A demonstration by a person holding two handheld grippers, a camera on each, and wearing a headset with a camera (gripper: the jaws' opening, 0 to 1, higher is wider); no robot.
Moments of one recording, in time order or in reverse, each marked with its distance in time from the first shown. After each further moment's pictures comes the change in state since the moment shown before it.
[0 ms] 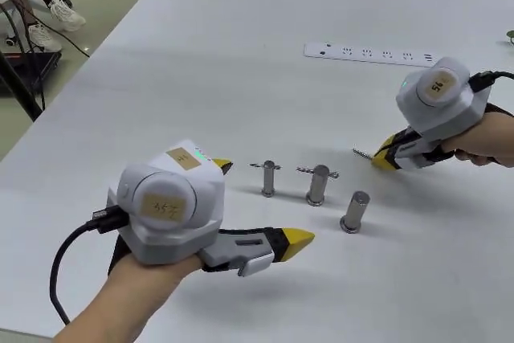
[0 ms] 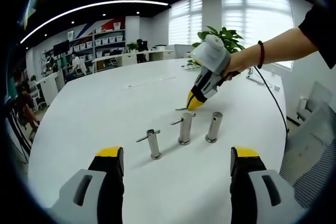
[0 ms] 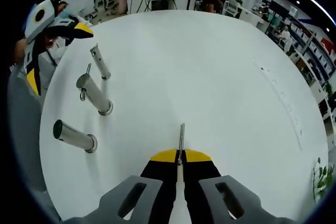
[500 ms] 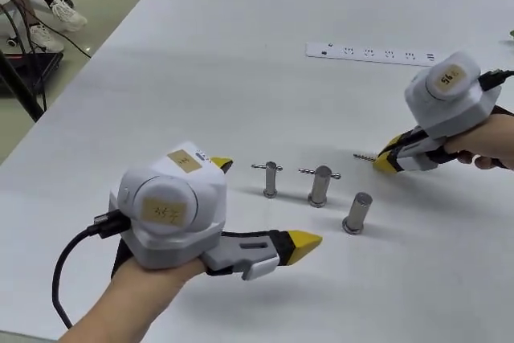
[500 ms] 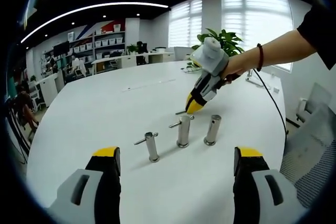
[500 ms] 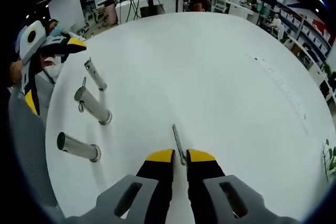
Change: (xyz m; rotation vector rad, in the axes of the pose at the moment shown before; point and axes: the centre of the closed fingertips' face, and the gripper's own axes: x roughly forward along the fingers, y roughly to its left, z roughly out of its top) left arm 0.001 -0.005 0.003 0.000 -0.019 -0.010; right arm 0.001 -0.005 -0.001 0.132 -0.027 0.017
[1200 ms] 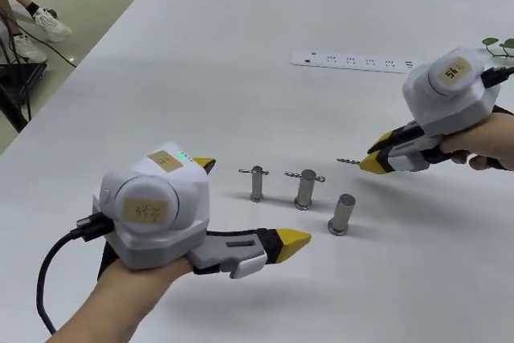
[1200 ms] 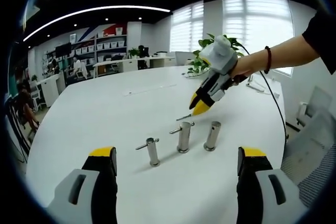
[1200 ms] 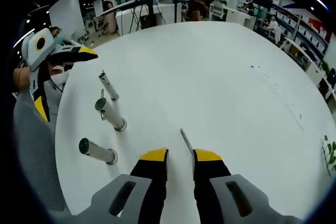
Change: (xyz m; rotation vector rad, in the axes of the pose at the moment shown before) left arm -0.001 0.001 0.009 -0.010 -0.043 0.008; right arm -0.013 0.006 0.006 0.043 -0.057 0.008
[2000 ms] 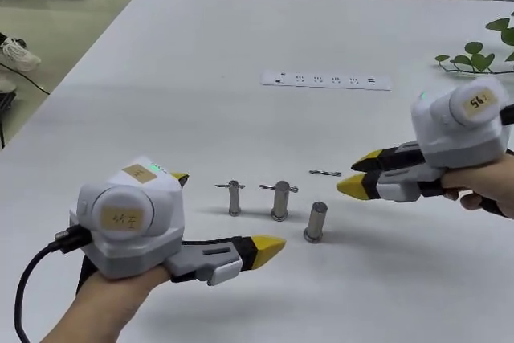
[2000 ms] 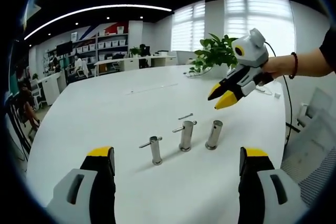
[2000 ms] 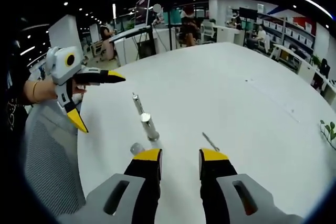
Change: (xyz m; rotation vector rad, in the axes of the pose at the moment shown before) left arm -0.003 0.007 0.000 -0.015 0.009 0.007; right arm -0.062 0.055 0.016 0.092 -0.207 -0.013
